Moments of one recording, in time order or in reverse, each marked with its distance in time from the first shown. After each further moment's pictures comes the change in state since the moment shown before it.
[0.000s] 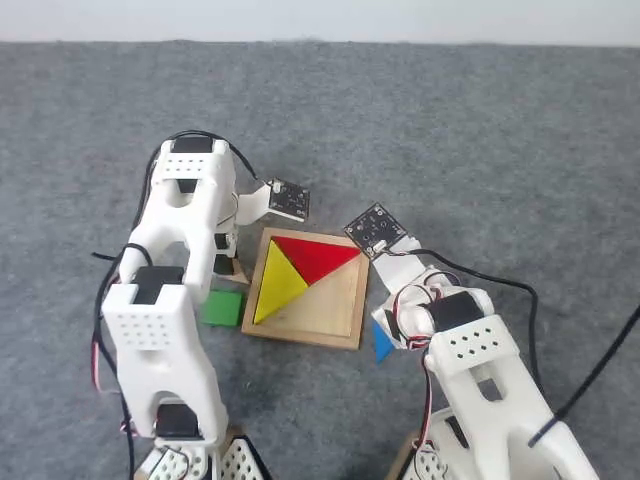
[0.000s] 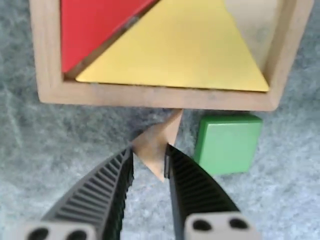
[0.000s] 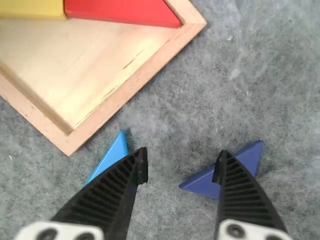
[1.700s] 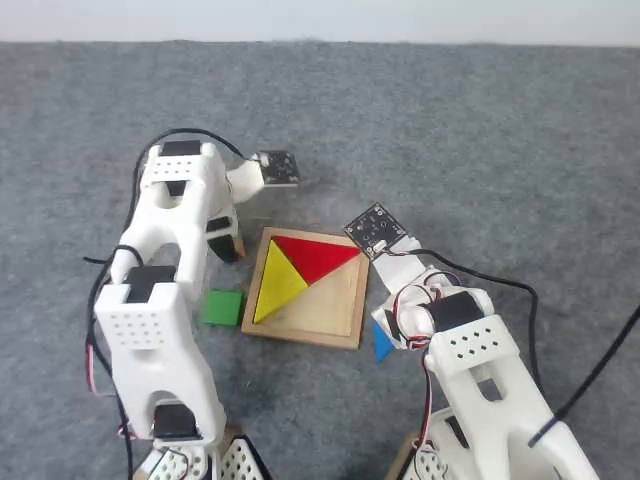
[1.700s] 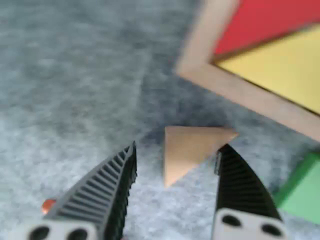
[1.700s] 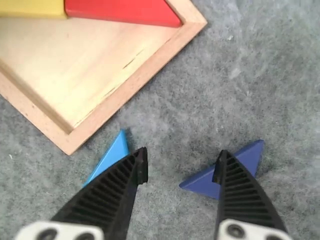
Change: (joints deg) left arm -3.0 0.5 0.8 -19.6 14.7; right arm 0.0 0.0 0.0 0.0 0.0
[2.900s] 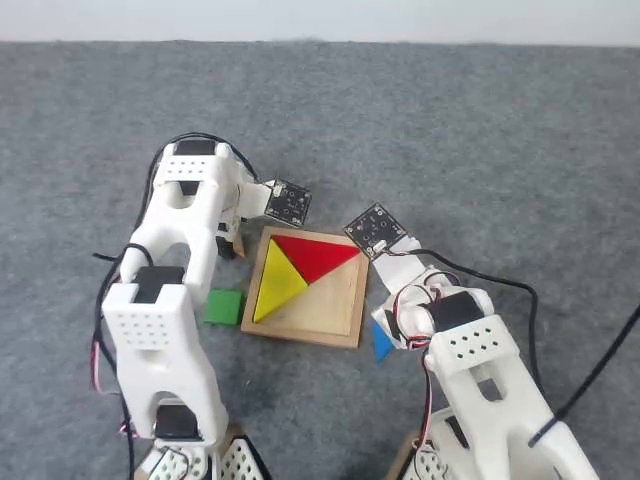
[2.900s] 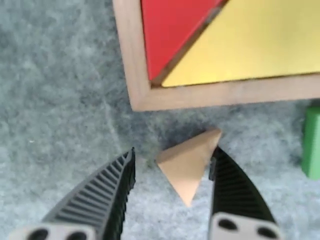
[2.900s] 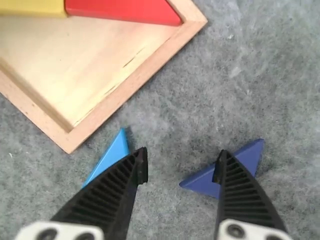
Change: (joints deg) left arm 3.1 1.8 -1.6 -0.1 -29.0; right arm 0.0 0.0 0.0 0.0 0.0
